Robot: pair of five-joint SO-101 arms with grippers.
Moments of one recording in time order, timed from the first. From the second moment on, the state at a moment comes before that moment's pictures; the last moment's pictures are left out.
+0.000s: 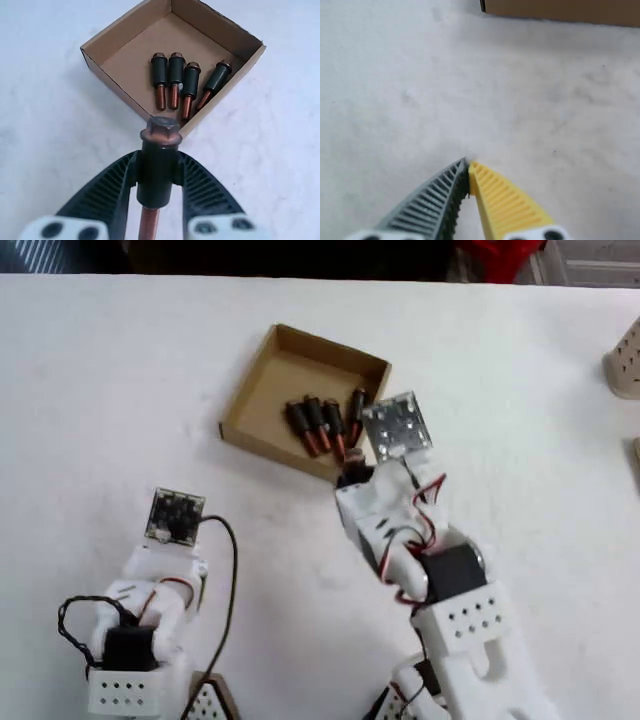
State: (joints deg) left arm -5.1 -104.0 96.9 65.6 -10.4; right arm -23.6 -55.9 48.7 56.3 2.6
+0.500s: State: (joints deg) left arm -5.1 -104.0 96.9 65.6 -10.4; right arm -19.7 -23.6 18.1 58.8 2.5
